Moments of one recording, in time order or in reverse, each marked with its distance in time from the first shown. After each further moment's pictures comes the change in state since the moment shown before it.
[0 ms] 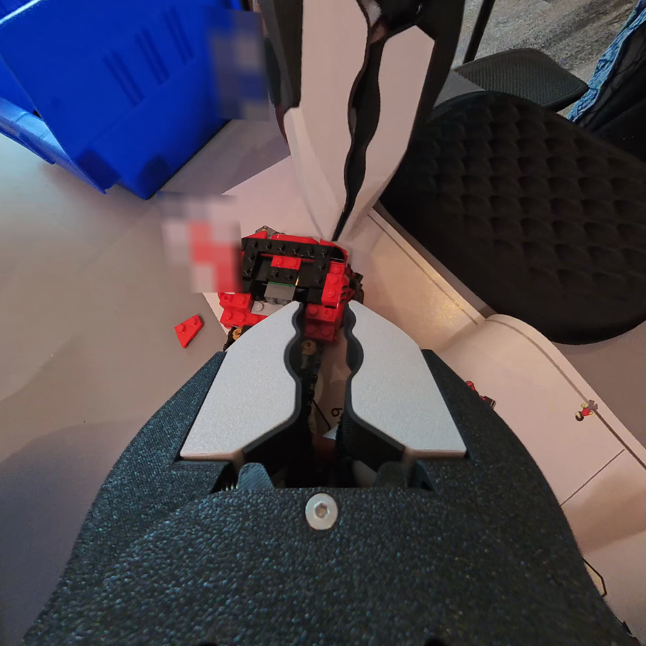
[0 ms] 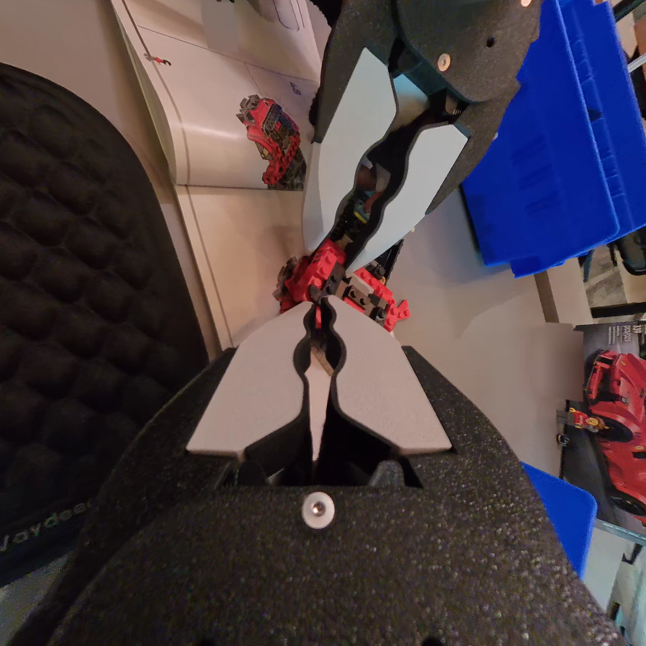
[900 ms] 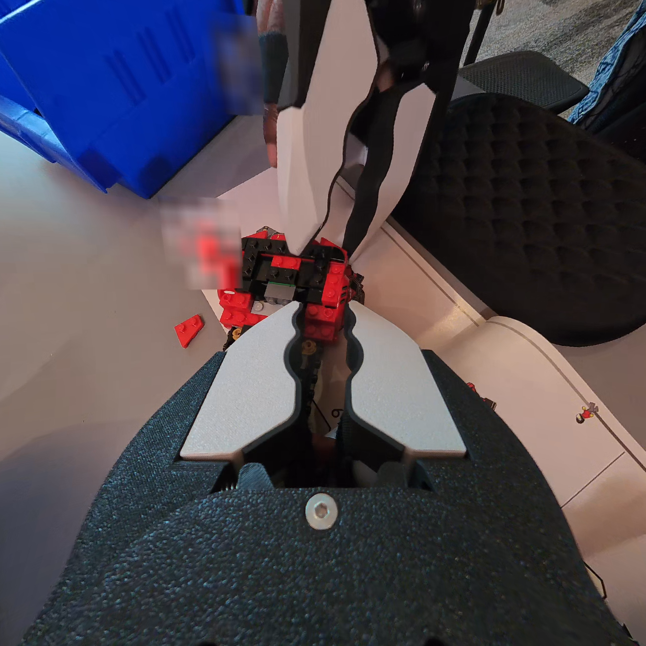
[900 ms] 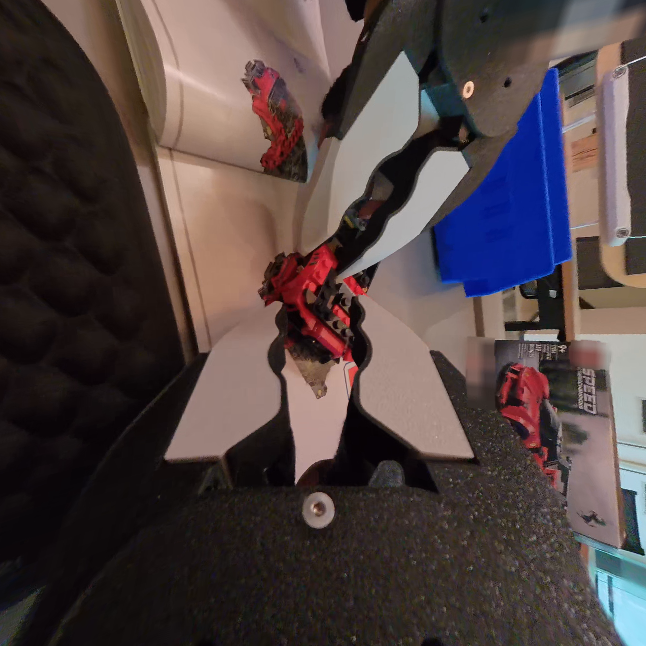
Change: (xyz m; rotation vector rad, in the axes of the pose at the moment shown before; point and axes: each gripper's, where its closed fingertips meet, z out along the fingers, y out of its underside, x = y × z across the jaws) left arm -0.001 0.000 0.001 0.002 -0.002 -0.005; right arm 0.004 0.002 0.009 -0.033 0.139 -0.206
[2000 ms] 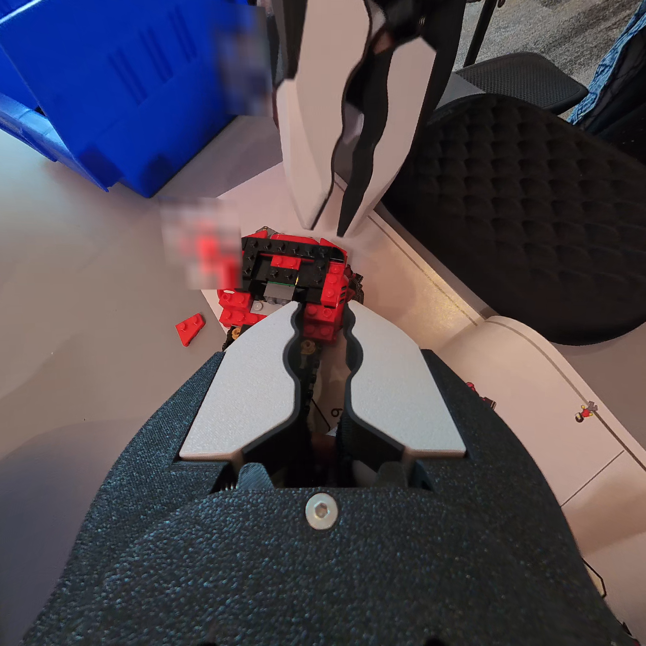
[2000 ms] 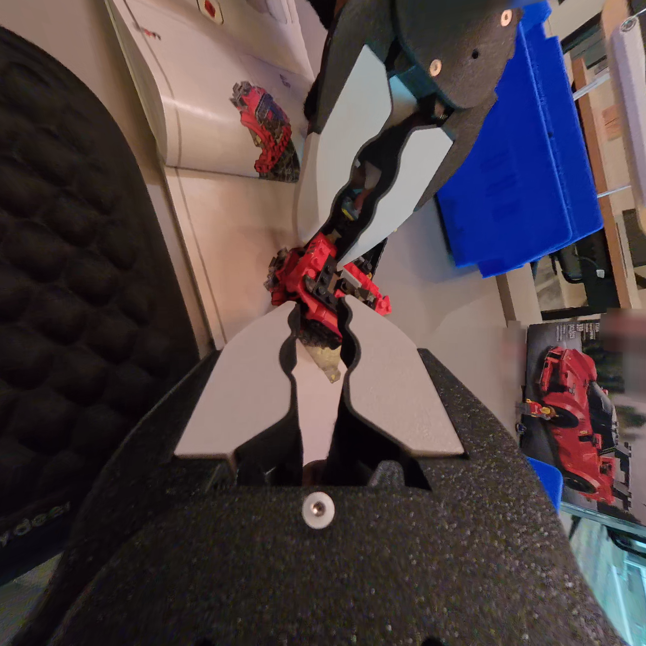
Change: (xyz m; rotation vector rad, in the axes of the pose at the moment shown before) left arm 0.000 0.000 -0.001 0.002 0.001 -0.003; right arm 0.000 0.003 -0.012 0.038 -0.041 0.140
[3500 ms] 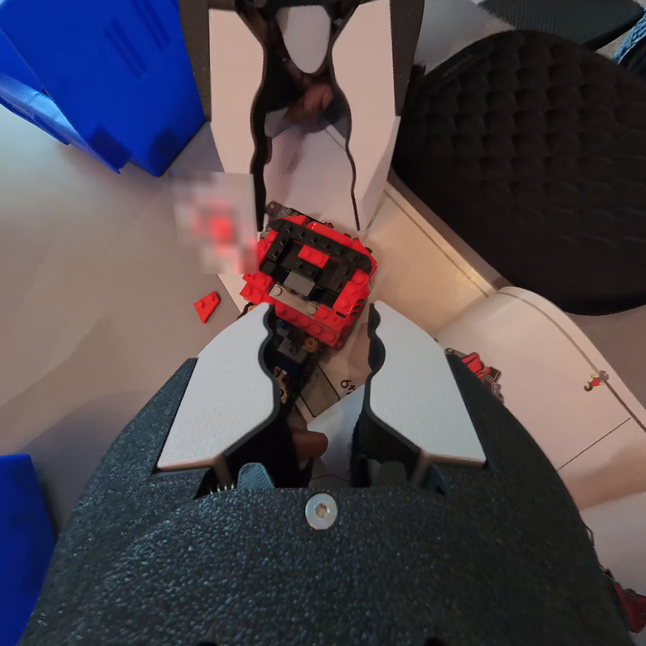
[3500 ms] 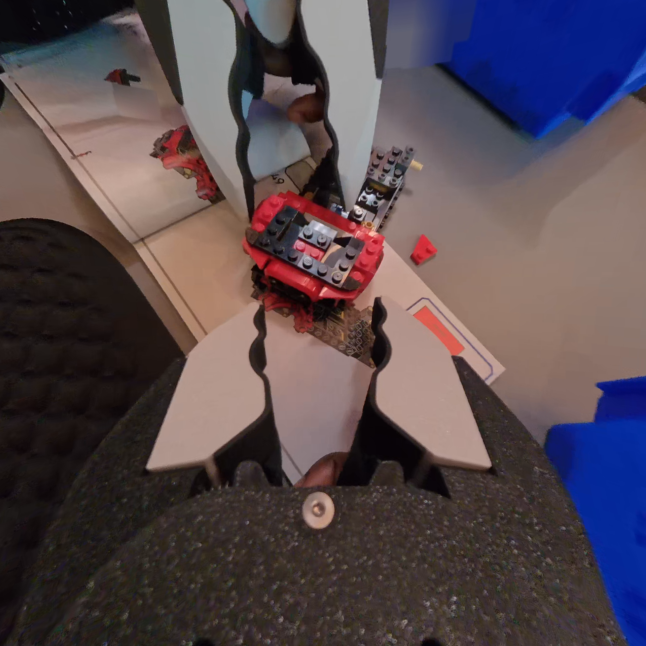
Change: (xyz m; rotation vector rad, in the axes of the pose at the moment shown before) left arm -0.004 0.009 -0.011 -0.111 -0.046 0.057; right arm 0.000 0.022 0.017 0.019 -0.183 0.625
